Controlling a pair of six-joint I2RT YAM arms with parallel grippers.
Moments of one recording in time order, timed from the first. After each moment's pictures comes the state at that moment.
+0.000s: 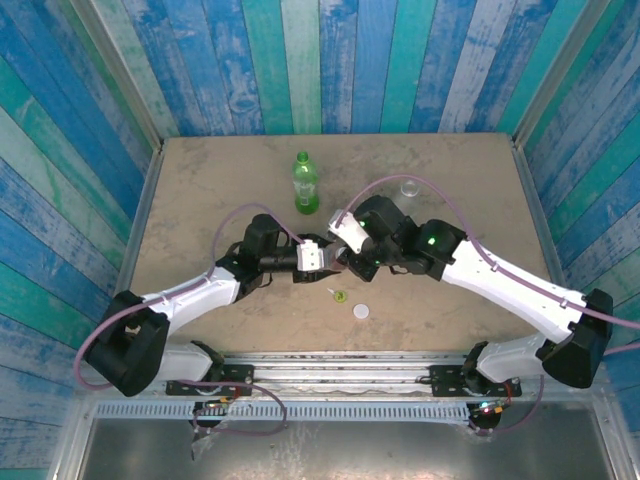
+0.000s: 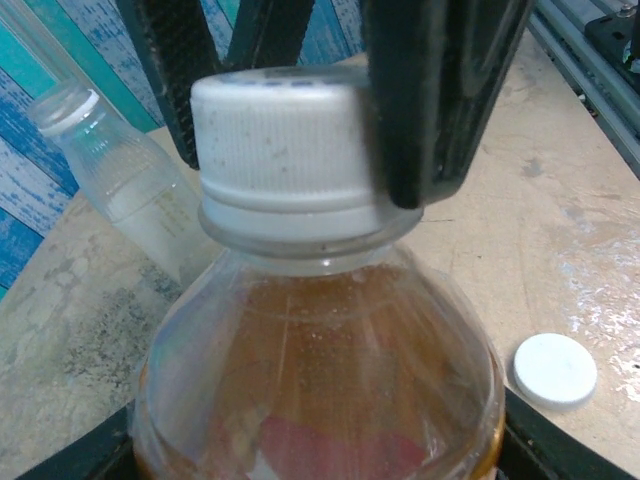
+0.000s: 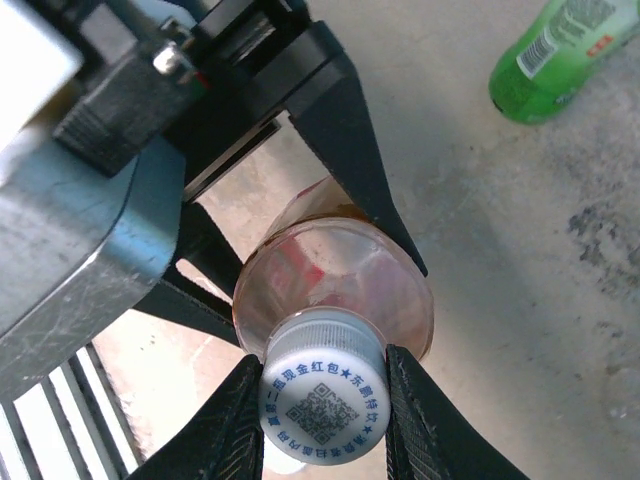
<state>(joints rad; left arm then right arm) -0.59 1.30 0.59 0.27 0.72 0.74 0.93 1.34 1.25 -0.78 -0.03 -0.06</state>
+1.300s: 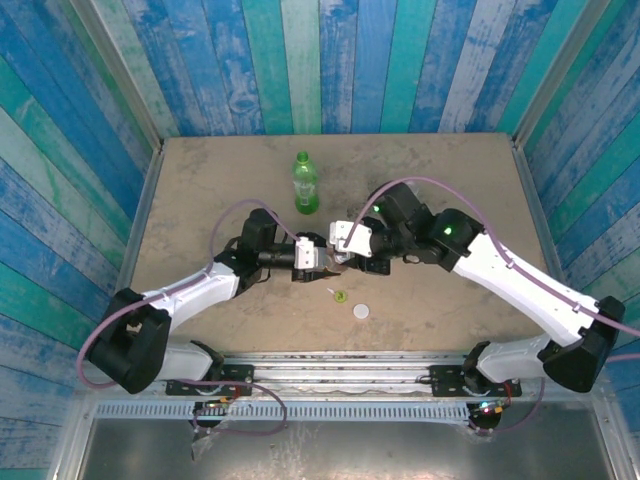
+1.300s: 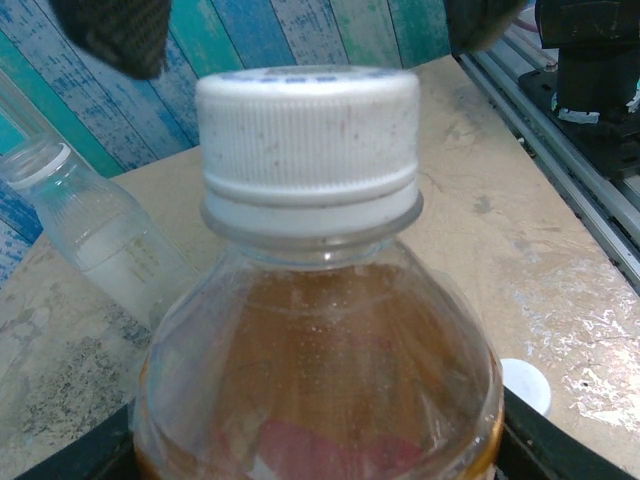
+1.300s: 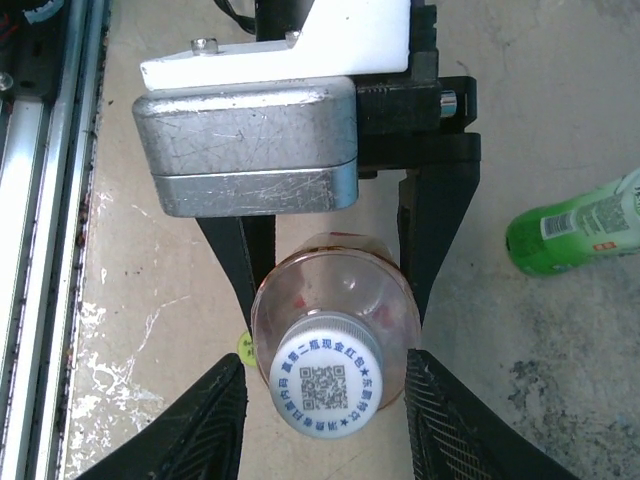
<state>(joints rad) -0.55 1.32 0.62 0.25 0.88 0.76 0.85 1.33 1.34 -0.86 -0.25 -0.68</state>
